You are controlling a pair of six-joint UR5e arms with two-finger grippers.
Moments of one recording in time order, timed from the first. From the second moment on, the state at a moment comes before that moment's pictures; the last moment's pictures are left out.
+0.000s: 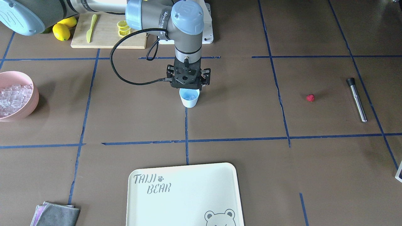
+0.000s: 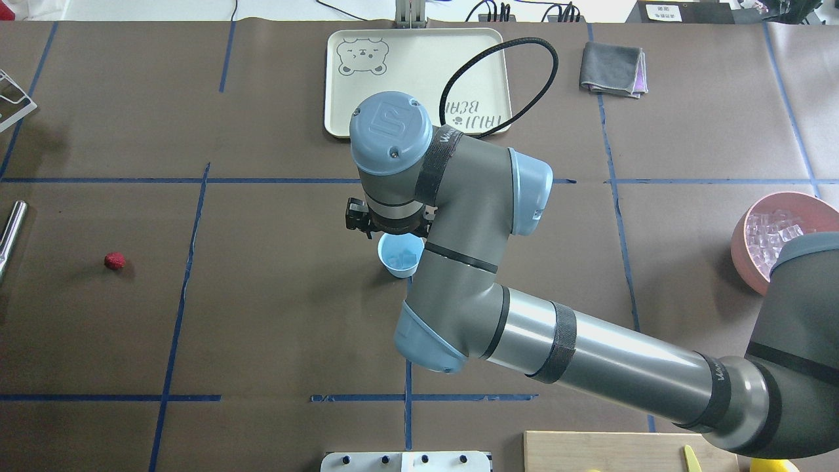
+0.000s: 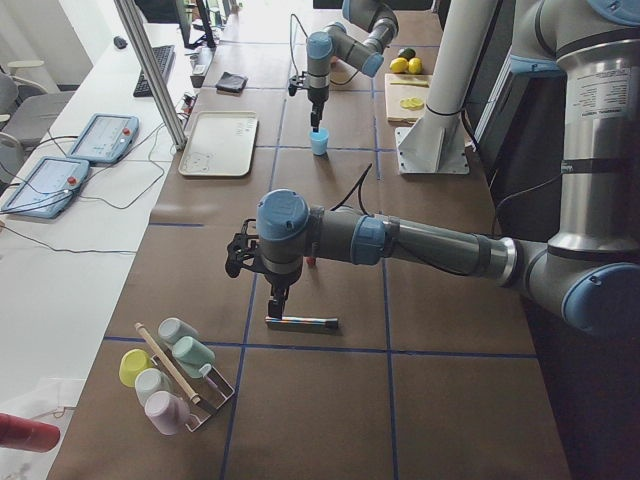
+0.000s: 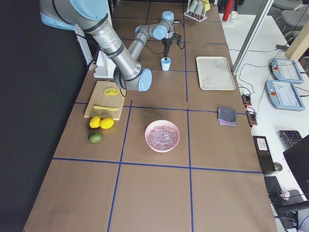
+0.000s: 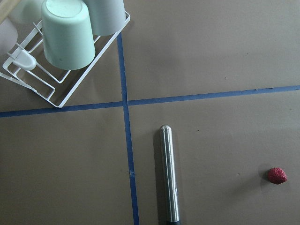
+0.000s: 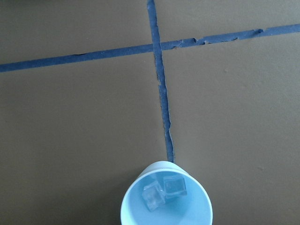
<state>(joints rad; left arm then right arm) -1.60 -1.50 -1.83 -1.51 -2.44 0.02 0.50 -0.65 1.55 -1.74 1.88 1.34</state>
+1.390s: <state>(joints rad) -1.60 -1.50 -1.84 -1.51 -2.44 0.02 1.07 -1.58 2.06 -1.46 2.14 0.71</state>
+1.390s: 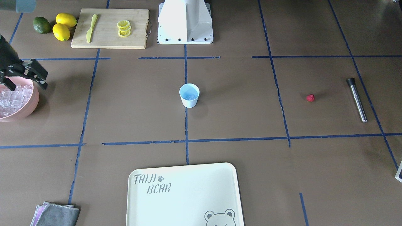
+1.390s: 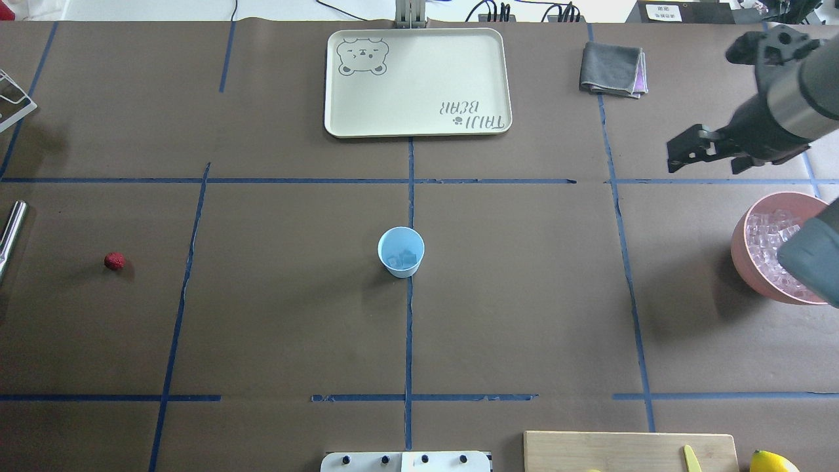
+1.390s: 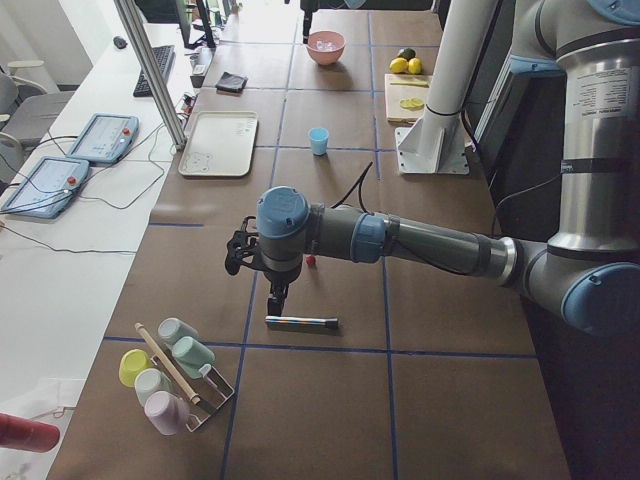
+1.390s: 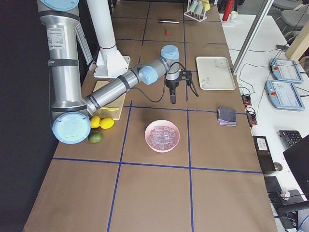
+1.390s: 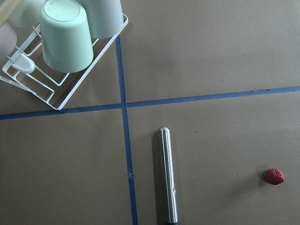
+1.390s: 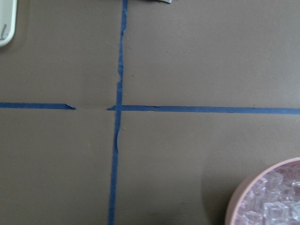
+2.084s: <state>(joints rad) -1.60 -1.50 -1.85 -1.51 -2.44 0.02 1.09 -1.76 1.89 -1.18 2.14 0.52</state>
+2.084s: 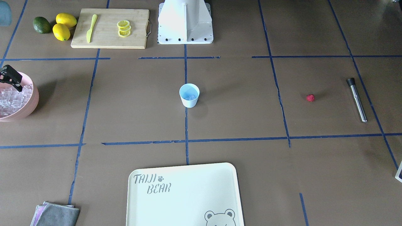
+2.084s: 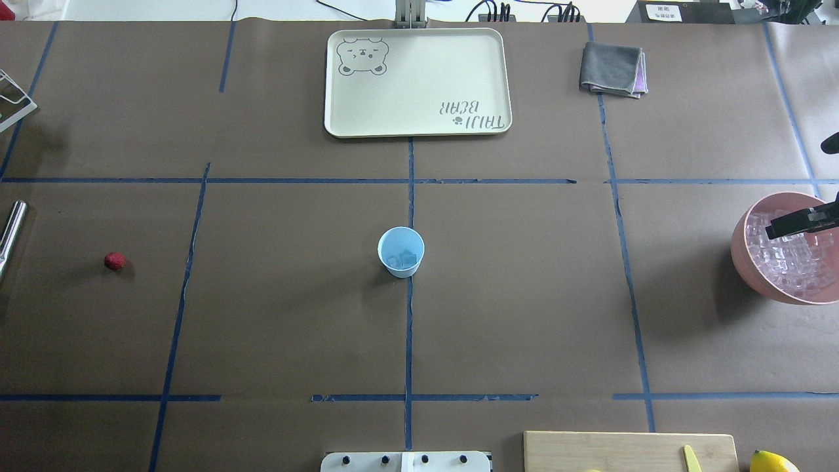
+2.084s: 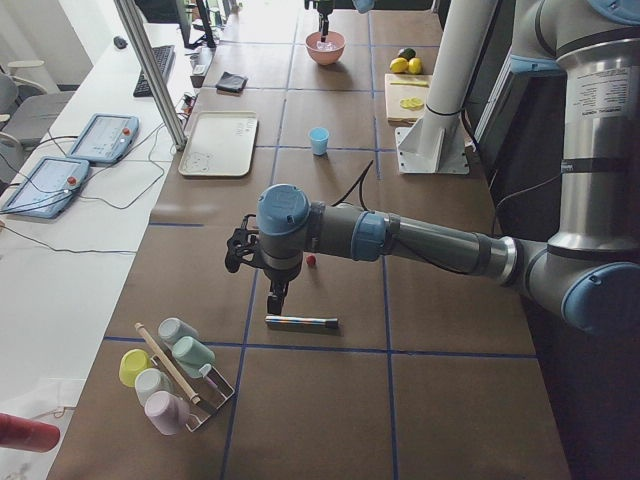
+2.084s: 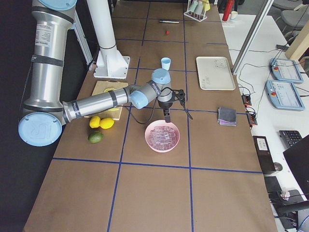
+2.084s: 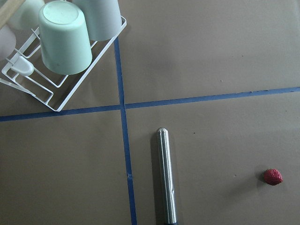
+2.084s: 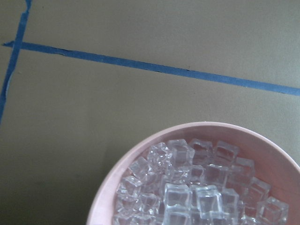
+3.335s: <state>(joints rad) -1.60 -1.50 -1.85 -1.51 -2.44 0.02 1.08 -1.72 1.76 -1.19 2.14 0.47</state>
